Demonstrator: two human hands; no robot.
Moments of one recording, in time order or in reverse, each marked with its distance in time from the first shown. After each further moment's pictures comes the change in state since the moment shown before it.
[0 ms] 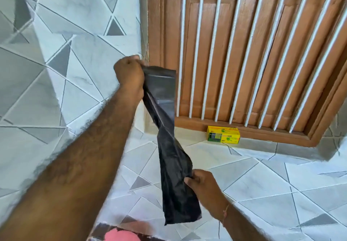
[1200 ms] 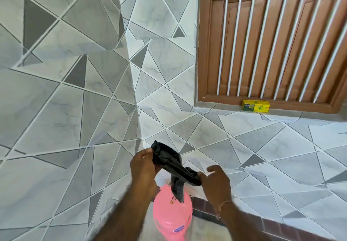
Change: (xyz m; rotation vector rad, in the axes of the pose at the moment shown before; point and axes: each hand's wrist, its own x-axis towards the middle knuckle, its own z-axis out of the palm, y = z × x) left_hand -0.277 0.015 -0.358 0.037 0.151 -0.530; right_hand -0.229 -0.032 0.192 -0.145 0.377 0.159
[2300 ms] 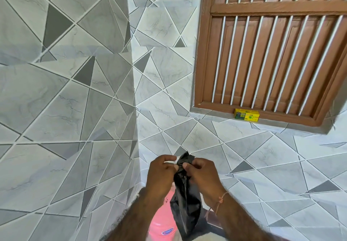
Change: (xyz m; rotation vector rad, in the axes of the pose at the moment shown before) left_hand -0.072 -0.023 0.009 0.450 -0.255 0.169; right_hand -0.053 -0.062 -0.051 0.401 -0.281 -0.129
